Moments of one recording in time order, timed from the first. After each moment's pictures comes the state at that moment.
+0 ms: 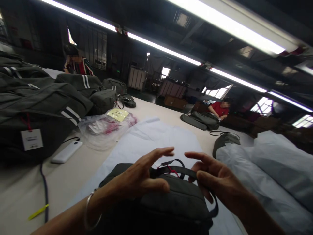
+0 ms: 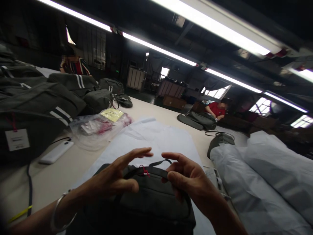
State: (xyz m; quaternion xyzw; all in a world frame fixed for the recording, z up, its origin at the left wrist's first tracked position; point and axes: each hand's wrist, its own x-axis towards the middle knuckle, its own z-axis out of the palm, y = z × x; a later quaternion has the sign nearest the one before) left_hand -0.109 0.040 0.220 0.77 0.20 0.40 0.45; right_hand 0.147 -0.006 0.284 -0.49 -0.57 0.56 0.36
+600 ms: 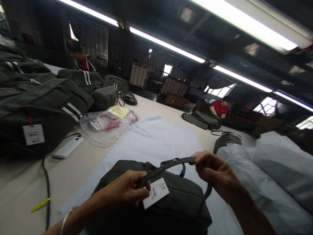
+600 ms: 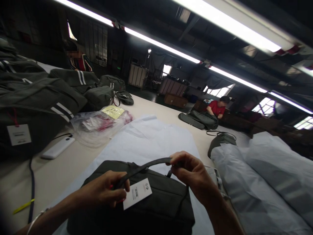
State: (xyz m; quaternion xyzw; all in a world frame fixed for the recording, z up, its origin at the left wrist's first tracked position) left_hand -0.133 0.025 0.165 0.69 0.33 0.23 0.60; right_hand 0.156 0.013 0.269 -0.52 -0.60 0.42 0.44
